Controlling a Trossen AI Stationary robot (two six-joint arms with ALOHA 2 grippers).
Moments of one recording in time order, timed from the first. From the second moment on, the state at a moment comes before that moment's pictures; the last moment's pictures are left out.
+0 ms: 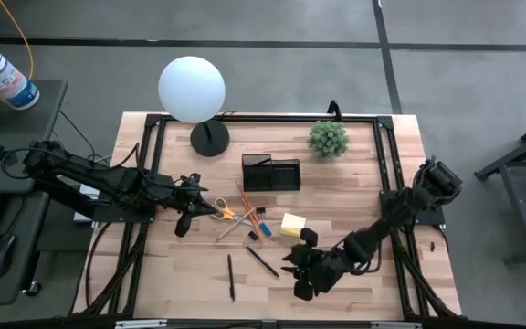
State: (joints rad) left arm -0.14 0.78 0.49 -0.18 -0.07 -0.37; right arm 0.65 1.74 1.13 -0.17 0.49 0.70
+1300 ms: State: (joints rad) left arm -0.14 0.78 0.49 -0.12 -0.15 -0.29; right arm 0.63 1.92 1.13 0.06 0.42 0.81
